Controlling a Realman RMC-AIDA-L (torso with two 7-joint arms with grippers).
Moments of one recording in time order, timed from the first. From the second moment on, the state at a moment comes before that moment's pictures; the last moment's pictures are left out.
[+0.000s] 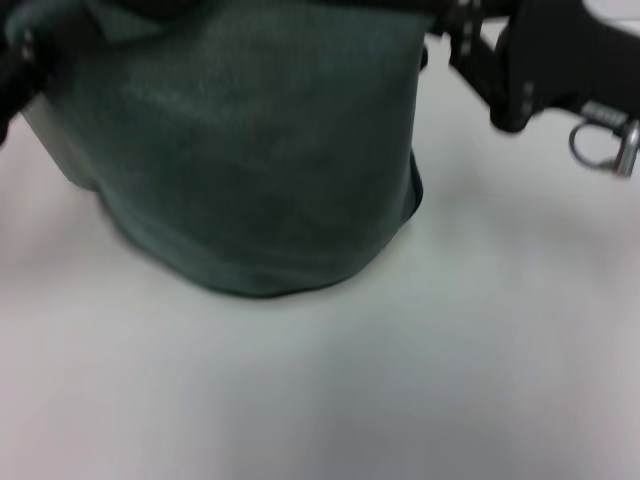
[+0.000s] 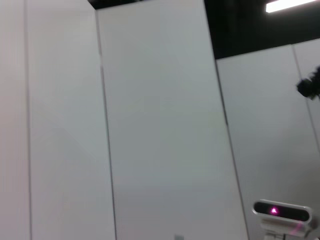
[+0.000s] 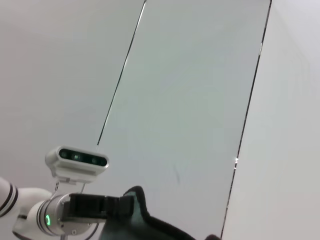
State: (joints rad) left arm -0.39 -1.92 0.78 0.75 1.29 2.00 -1.24; right arm 0.38 2.02 -1.46 -0.98 2.22 1.44 -2.22
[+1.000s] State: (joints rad) left arm -0.33 -1.99 0.76 0.75 1.31 2.03 -1.21; right arm 0.20 2.02 -1.44 -1.22 2.05 1.41 -2.13
